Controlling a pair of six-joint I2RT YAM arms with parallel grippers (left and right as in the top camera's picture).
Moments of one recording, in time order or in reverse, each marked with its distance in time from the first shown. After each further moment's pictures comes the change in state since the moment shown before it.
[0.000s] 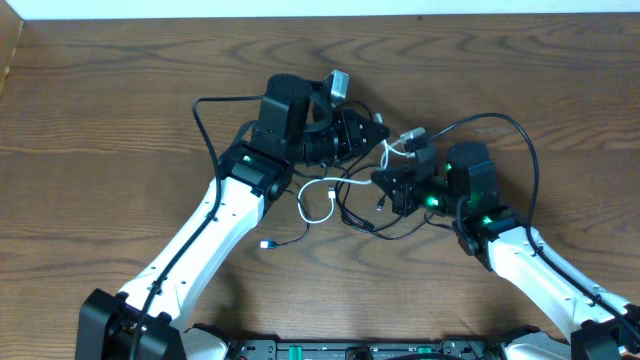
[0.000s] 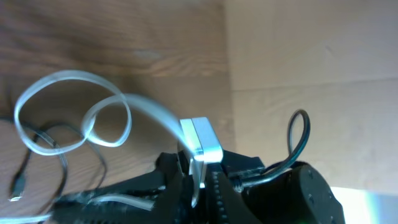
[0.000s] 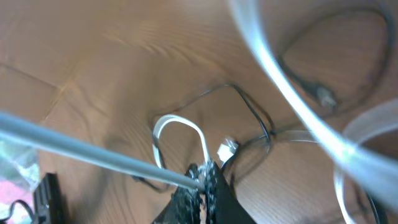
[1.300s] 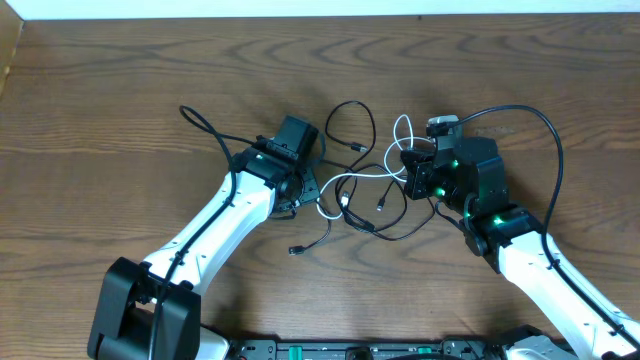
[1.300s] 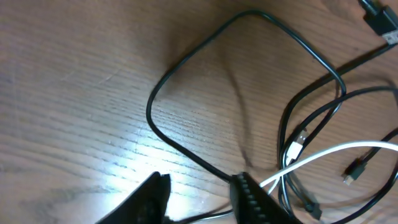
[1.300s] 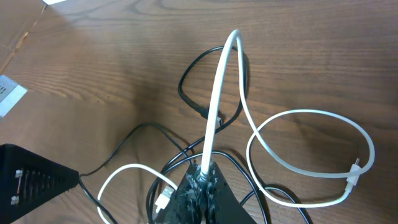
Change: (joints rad) left arm -0.001 0.093 -0.056 -0.649 -0.729 0.198; right arm 0.000 -0.096 0.061 -0.153 0.380 0.018
